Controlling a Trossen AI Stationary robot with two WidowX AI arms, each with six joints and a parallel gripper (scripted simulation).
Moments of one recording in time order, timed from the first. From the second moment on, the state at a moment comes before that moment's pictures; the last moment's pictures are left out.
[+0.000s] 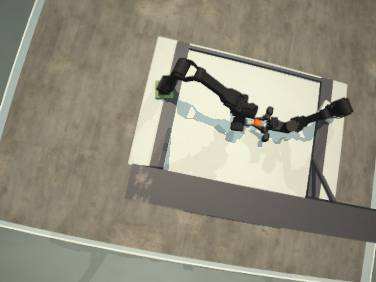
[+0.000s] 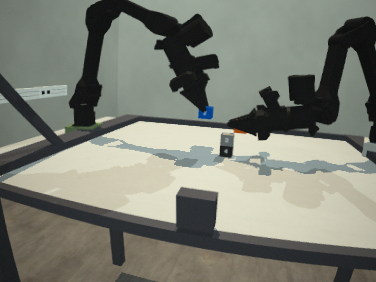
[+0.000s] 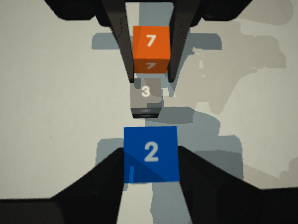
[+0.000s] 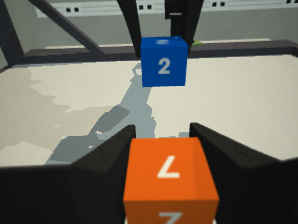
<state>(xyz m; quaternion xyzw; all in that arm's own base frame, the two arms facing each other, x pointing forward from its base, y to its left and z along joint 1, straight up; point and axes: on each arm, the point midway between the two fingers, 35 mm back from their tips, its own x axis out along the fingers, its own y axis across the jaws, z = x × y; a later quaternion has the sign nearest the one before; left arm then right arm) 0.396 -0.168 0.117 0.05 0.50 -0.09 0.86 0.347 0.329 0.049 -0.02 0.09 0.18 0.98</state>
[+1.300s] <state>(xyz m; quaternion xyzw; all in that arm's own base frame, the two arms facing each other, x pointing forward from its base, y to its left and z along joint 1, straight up) 0.396 -0.168 0.117 0.05 0.50 -0.09 0.86 0.268 0.291 -0.014 -0.01 0.10 0.17 0.98</state>
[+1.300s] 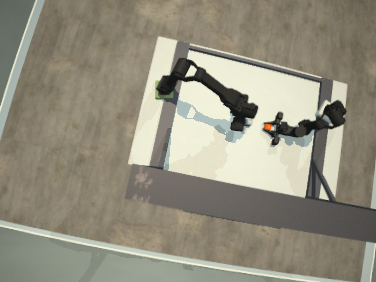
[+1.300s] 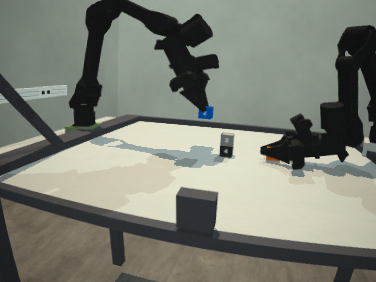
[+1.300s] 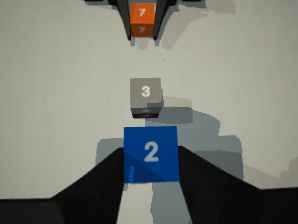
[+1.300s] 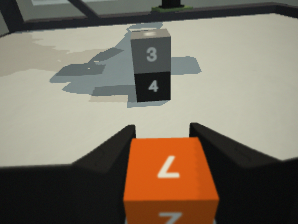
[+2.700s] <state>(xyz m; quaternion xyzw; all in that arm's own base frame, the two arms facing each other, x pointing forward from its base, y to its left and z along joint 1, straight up) 0.454 -0.181 0.120 0.05 0.49 -0.09 0.86 0.214 0.272 0.024 -0.02 0.09 0.18 0.98</state>
